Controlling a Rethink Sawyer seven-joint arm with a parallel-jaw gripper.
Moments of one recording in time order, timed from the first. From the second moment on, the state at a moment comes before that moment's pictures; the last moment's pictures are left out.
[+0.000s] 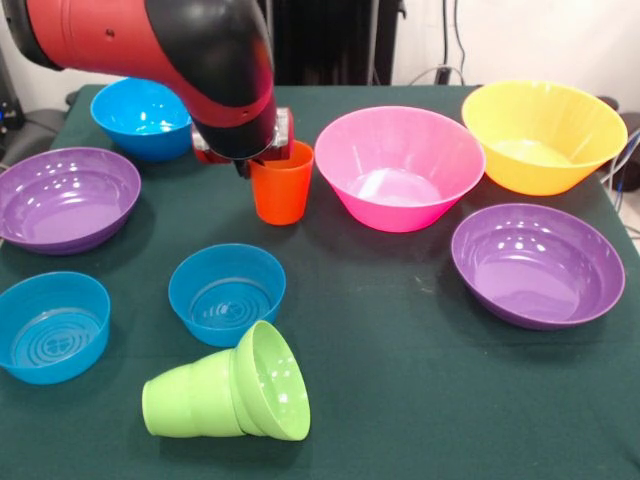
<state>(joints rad) -0.48 -0.35 0.16 1.29 -0.30 1.14 1.53</state>
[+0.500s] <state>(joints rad) -0.47 -0.31 0.16 1.23 -0.38 1.14 1.53</state>
